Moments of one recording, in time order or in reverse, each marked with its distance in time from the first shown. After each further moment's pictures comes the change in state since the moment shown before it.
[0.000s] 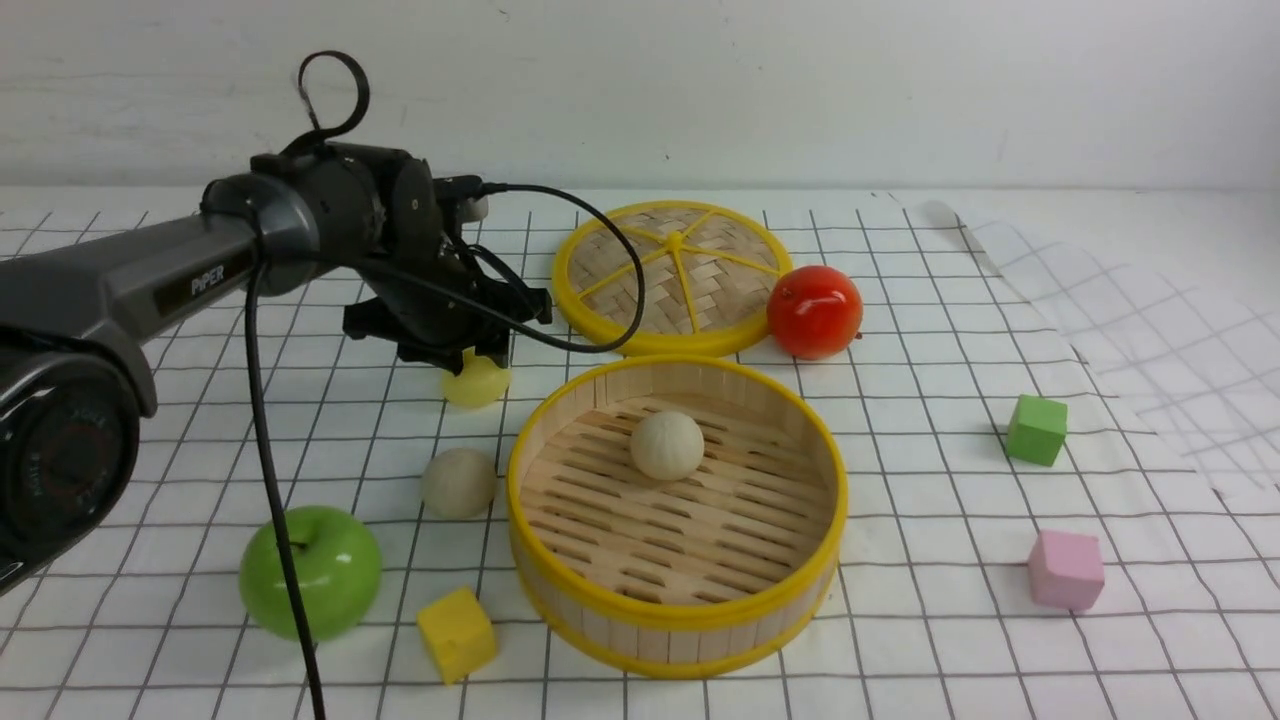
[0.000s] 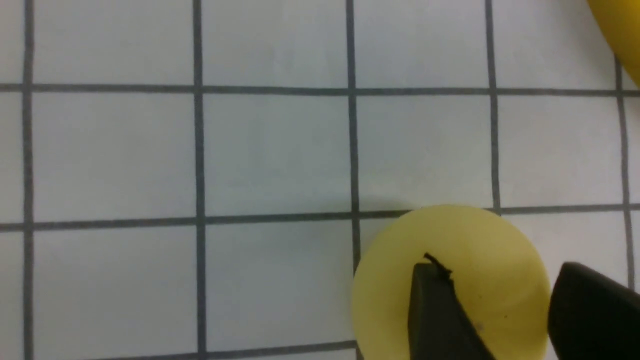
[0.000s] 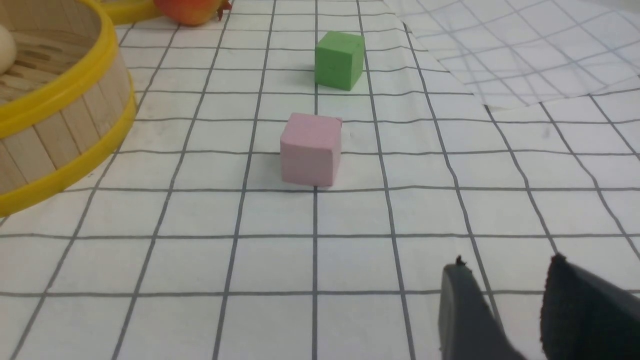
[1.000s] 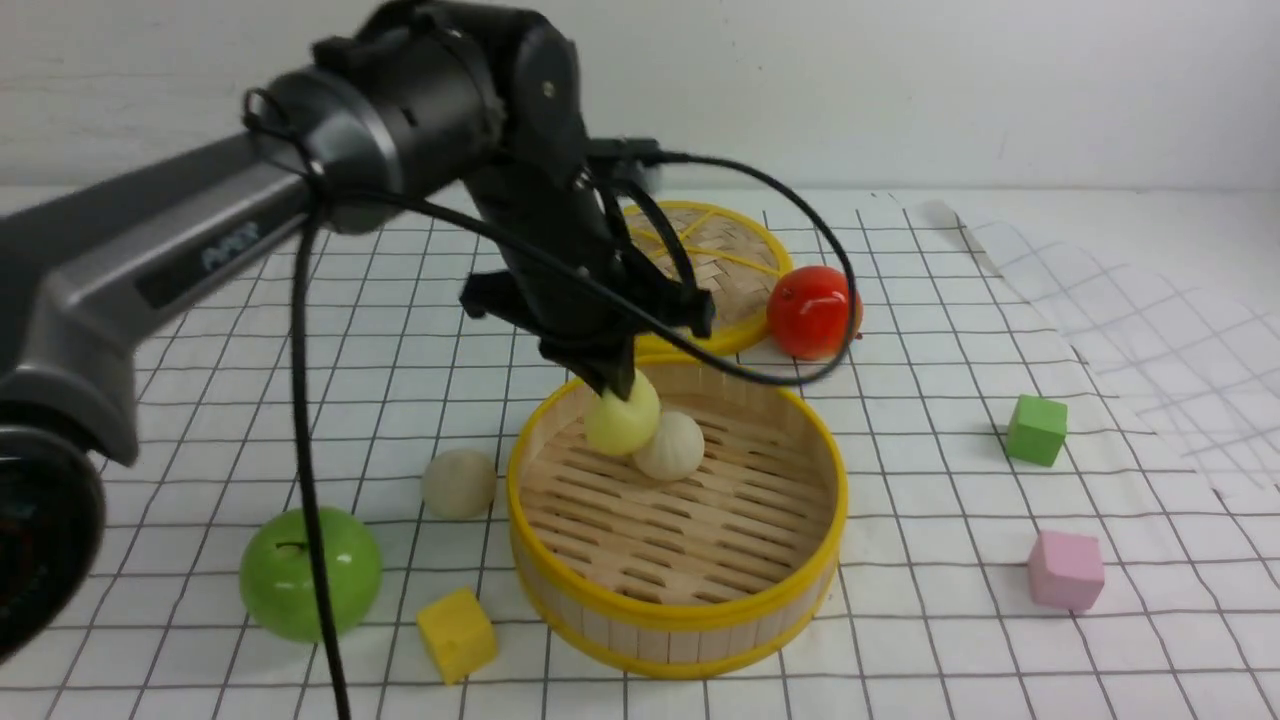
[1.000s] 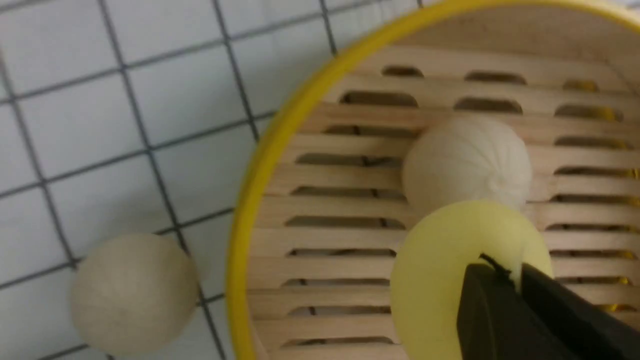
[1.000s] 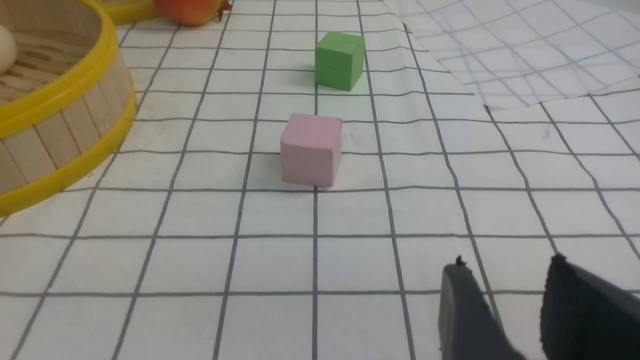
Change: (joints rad) right arm 0.000 0.000 0.000 0.000 0.000 0.000; left arm -0.266 -0.169 -0.040 -0.058 0.423 0.046
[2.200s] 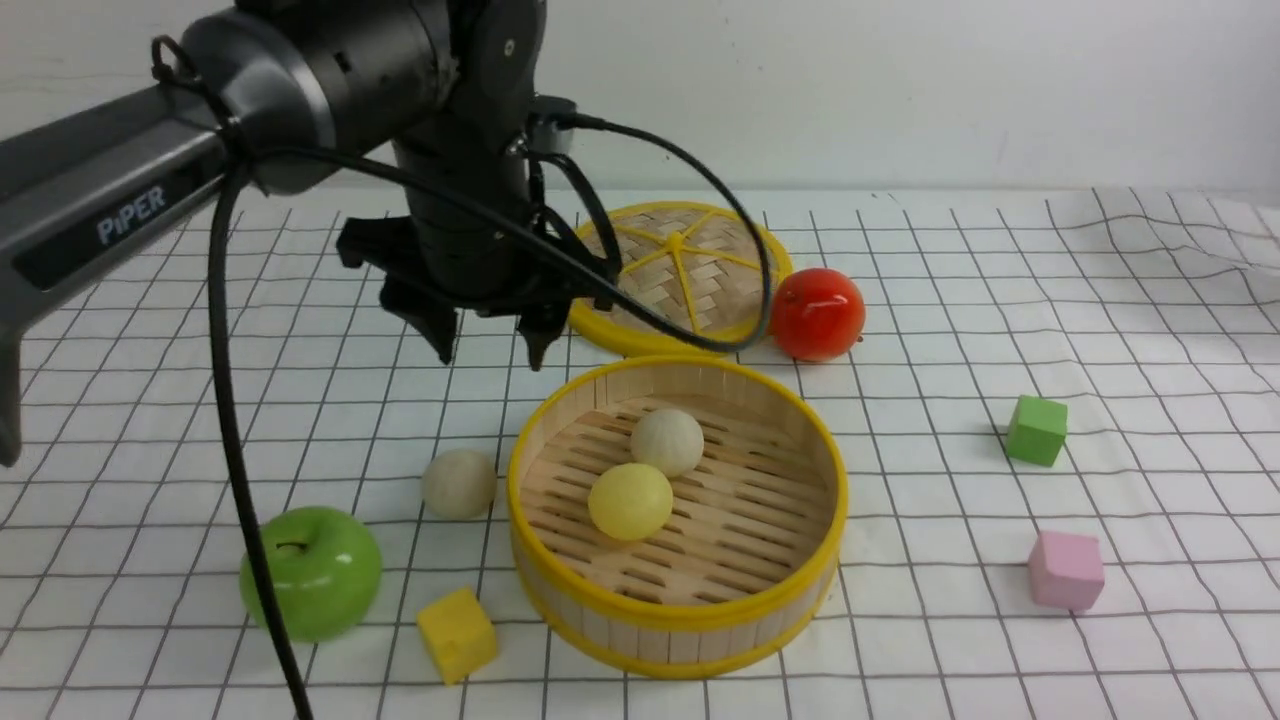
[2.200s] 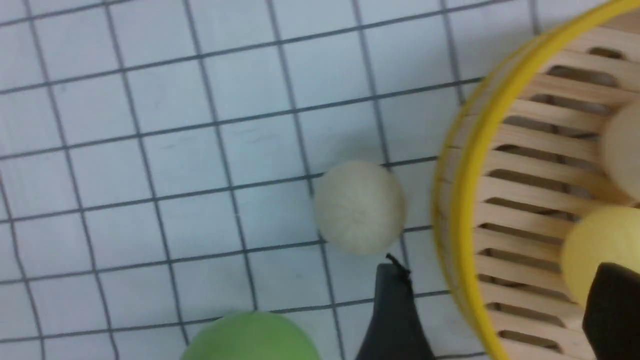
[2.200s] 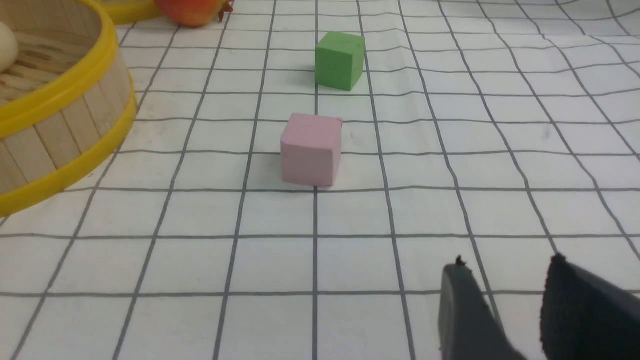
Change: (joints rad) right arm 0.000 0.000 0.000 0.000 0.000 0.000; left arm 0.057 -0.123 0.057 0.277 0.119 -0.170
